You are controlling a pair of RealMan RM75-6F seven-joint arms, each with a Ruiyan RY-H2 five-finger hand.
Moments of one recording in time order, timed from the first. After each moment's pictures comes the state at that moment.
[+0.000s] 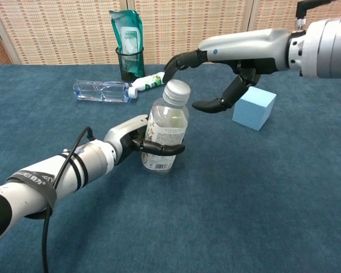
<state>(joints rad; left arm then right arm) -0.76 -1.96 -0.30 -1.10 1.20 0.72 -0.57 0.94 -1.18 0.15 -1.81 -1.31 0.72 -0.09</state>
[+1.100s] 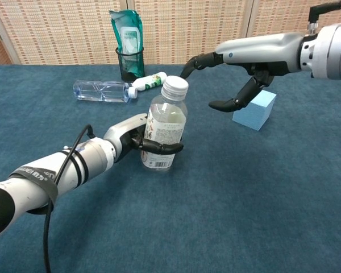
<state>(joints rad) -0.77 -1.97 -0.30 -1.07 1.19 0.70 -0.56 0.91 -1.18 0.13 -1.78 -1.24 0.74 -0.17</state>
